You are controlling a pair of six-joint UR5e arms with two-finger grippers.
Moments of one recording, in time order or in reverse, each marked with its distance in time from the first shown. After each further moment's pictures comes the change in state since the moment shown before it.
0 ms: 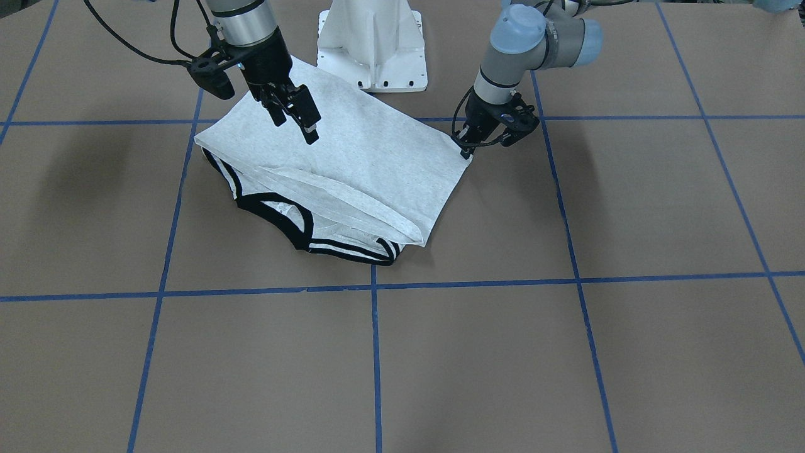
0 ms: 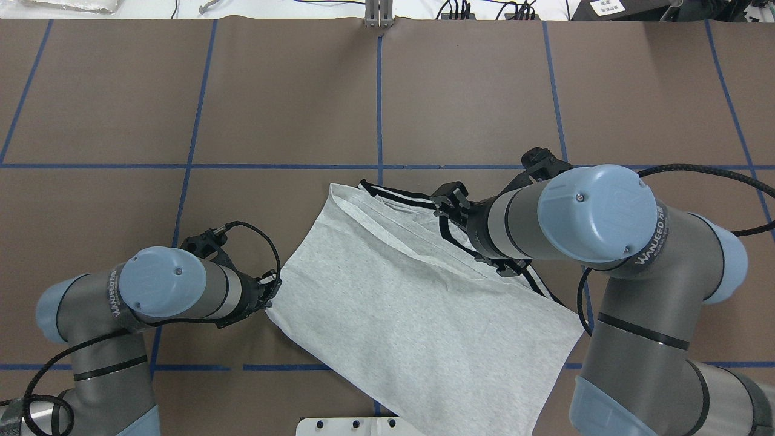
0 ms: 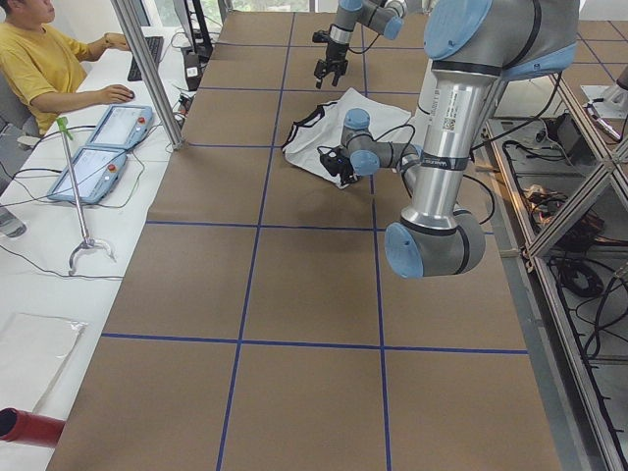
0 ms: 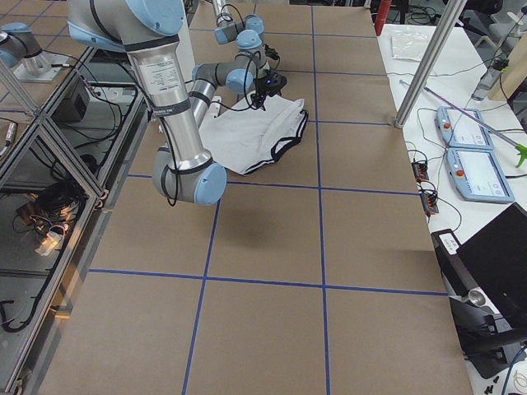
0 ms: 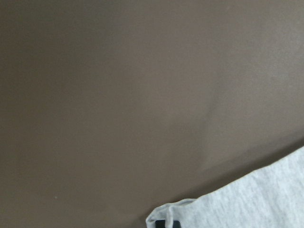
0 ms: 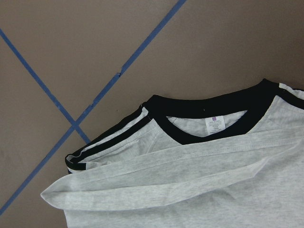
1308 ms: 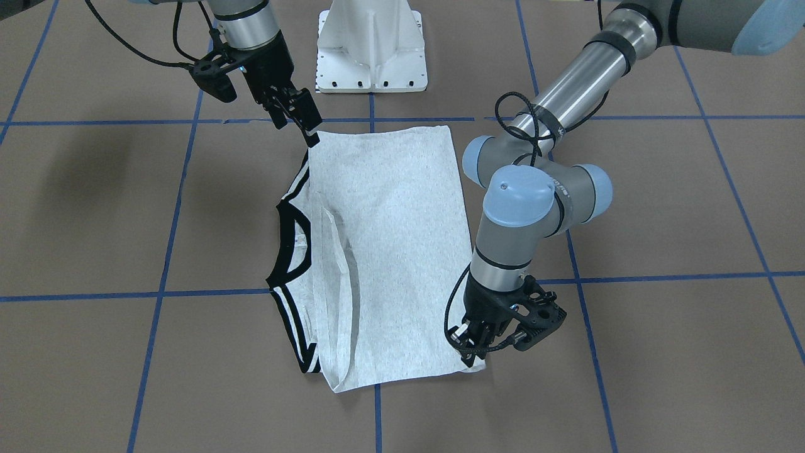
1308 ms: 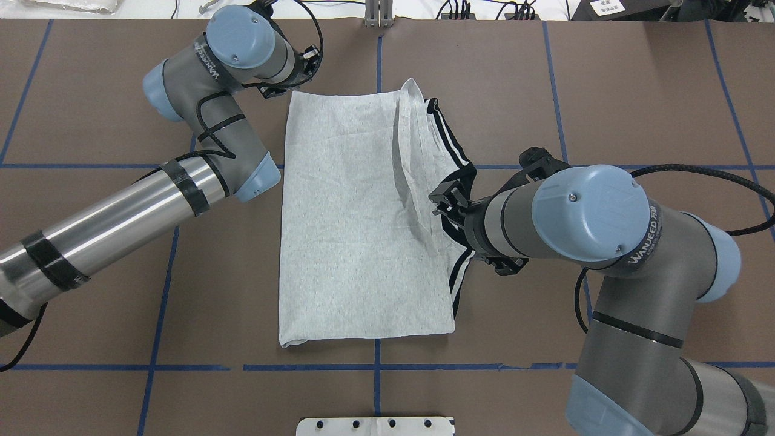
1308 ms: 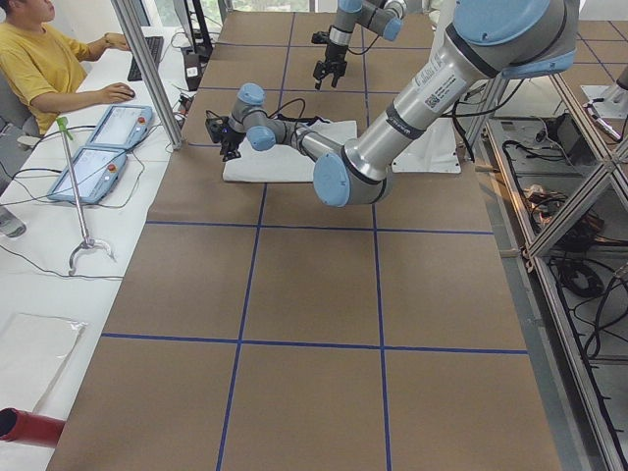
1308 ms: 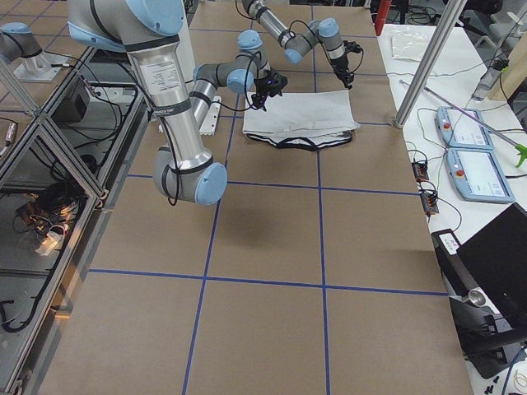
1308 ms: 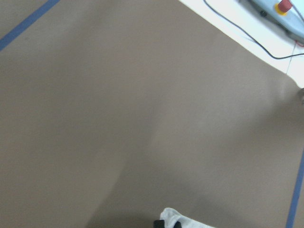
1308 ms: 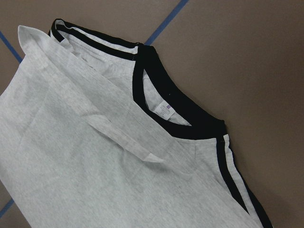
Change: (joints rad) left arm -0.424 -0.636 0.867 -0.317 0.054 0.327; right arm -0.002 0.005 -0.013 0.000 -0.014 -0.001
